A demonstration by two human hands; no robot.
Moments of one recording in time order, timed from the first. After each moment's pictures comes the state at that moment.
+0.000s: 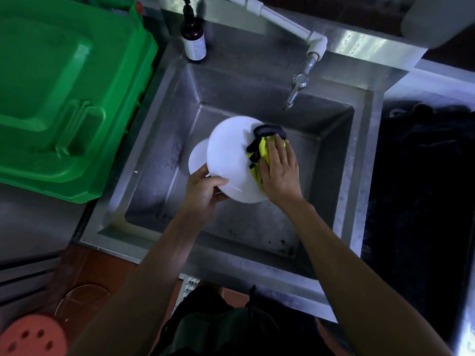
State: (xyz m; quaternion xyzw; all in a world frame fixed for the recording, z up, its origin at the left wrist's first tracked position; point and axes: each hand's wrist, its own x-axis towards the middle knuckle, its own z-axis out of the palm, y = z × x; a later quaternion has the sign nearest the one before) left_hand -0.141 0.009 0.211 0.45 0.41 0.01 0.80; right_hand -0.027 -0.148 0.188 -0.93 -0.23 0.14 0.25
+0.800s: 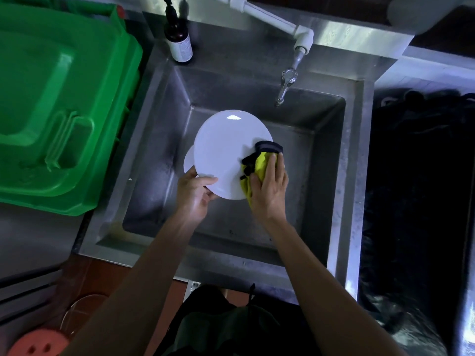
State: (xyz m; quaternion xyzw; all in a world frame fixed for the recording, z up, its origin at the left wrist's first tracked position) left_hand -0.136 0.022 0.200 0.44 0.44 0.03 0.79; right_hand -0.079 -0.139 0.180 -0.91 -0.06 0.17 0.39
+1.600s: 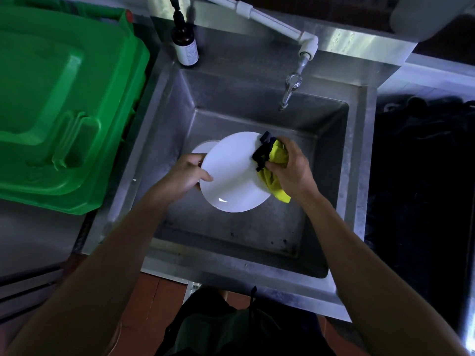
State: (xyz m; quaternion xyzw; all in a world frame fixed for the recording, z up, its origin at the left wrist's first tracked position) left_hand -0.113 0.080 0.219 0.69 0.30 -0.17 0.63; right_hand 0.000 -0.167 0.196 -0.86 -0.12 0.20 0.46
